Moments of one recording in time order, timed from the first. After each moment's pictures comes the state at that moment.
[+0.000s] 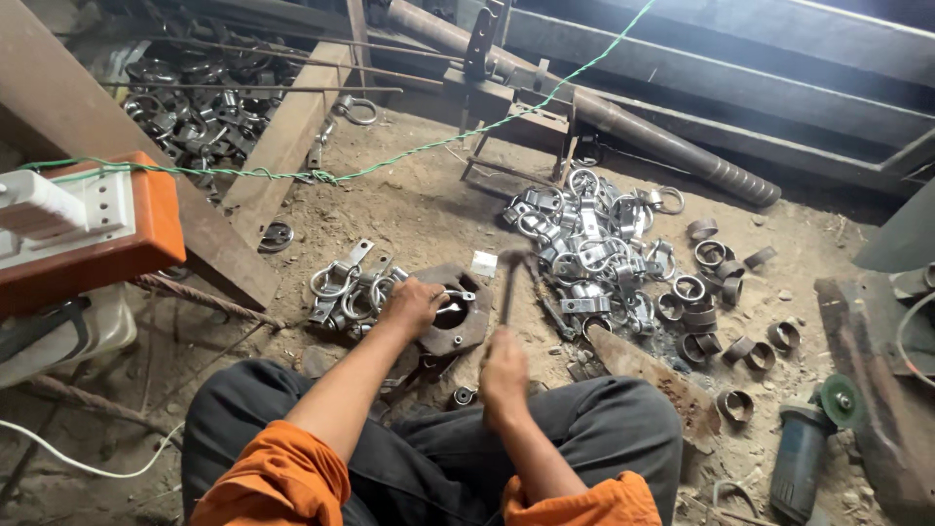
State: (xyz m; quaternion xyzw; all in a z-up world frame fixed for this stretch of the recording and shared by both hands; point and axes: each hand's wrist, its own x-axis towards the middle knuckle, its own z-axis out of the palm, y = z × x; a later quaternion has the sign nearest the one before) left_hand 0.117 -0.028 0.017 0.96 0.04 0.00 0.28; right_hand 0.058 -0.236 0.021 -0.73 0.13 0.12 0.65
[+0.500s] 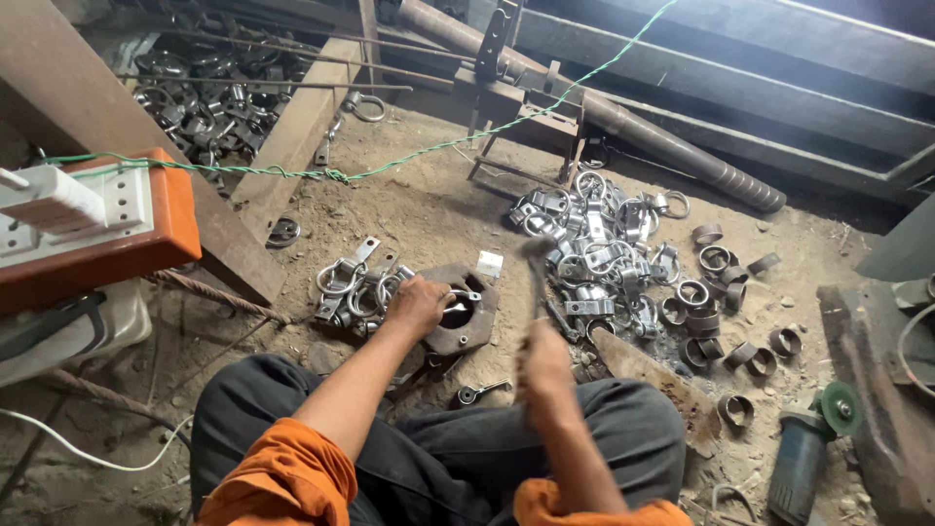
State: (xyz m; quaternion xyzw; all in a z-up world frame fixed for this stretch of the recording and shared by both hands) left_hand 0.116 -0.030 0.022 0.96 0.07 -0.04 0.25; right_hand 0.066 -0.262 0.112 -0.71 0.24 0.21 0.63
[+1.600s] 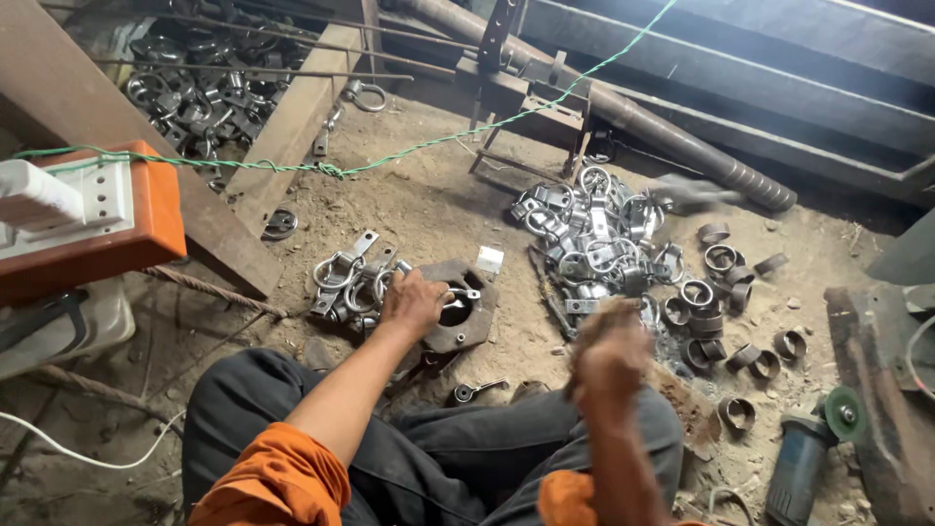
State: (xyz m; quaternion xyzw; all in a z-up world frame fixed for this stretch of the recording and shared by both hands) left_hand 0.115 -0.034 0.027 0.99 0.02 -0.05 0.16; right_hand 0.102 -0.311 0.137 -0.88 -0.10 -0.20 0.43
